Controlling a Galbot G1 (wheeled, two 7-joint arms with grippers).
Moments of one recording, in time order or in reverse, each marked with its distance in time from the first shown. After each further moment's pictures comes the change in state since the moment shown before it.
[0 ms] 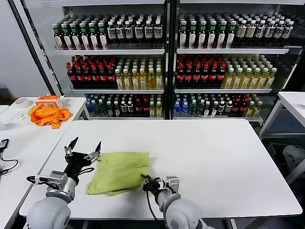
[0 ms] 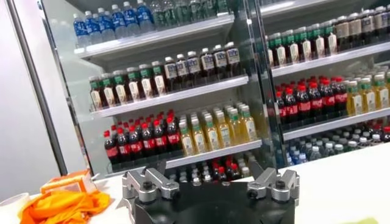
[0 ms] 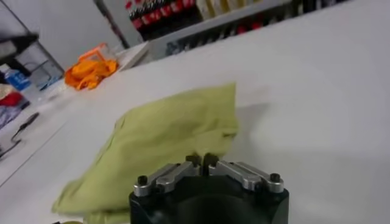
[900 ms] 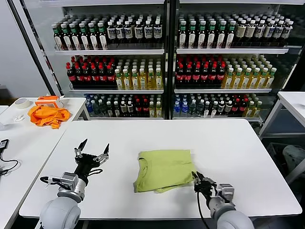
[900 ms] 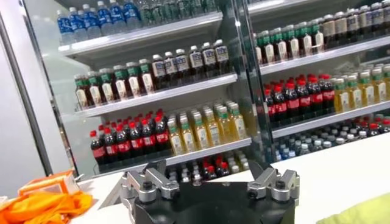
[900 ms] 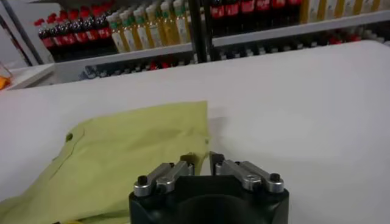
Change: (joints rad) left arm -0.034 -0.031 0.078 0.066 0.057 -0.055 0.009; right arm -0.336 -0.178 0.424 0.195 -0.175 0.023 -0.121
